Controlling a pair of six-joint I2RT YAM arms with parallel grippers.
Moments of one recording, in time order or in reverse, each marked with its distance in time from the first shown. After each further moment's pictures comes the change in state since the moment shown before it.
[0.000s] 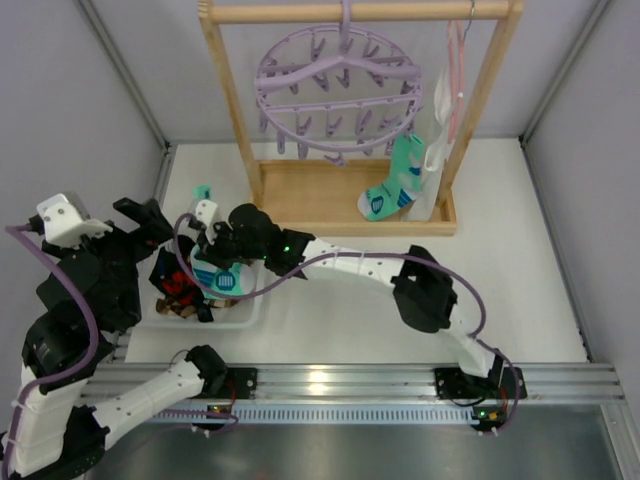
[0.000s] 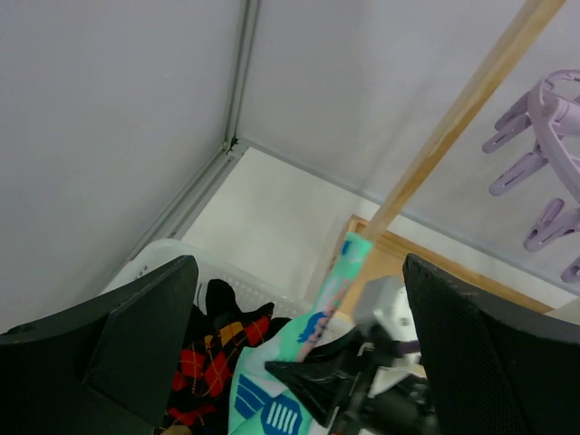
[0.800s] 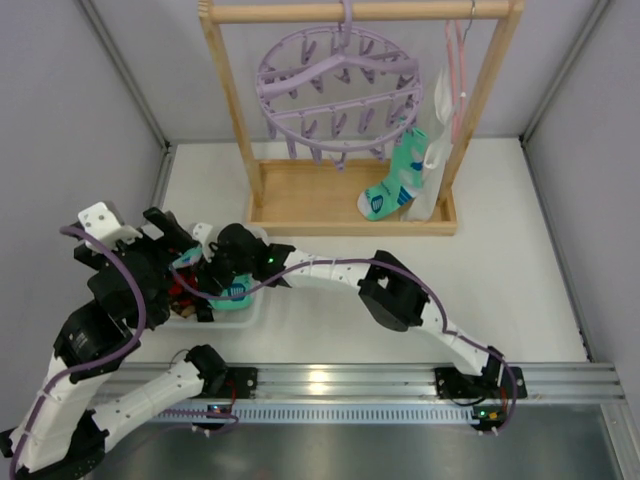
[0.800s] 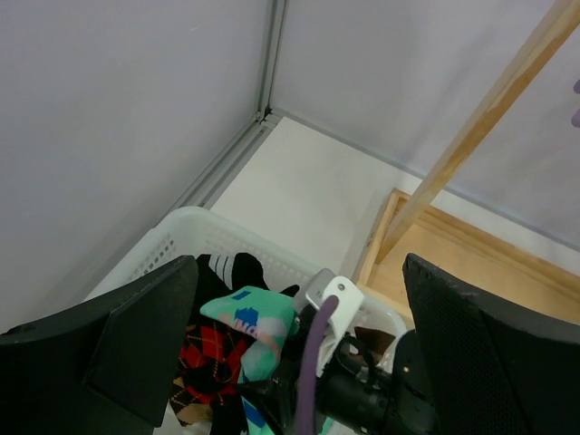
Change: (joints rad) left arm 0.000 -0.051 -0.198 -0.004 -0.072 -0.071; right arm 0.003 0.320 0.201 -0.107 -0.040 0.105
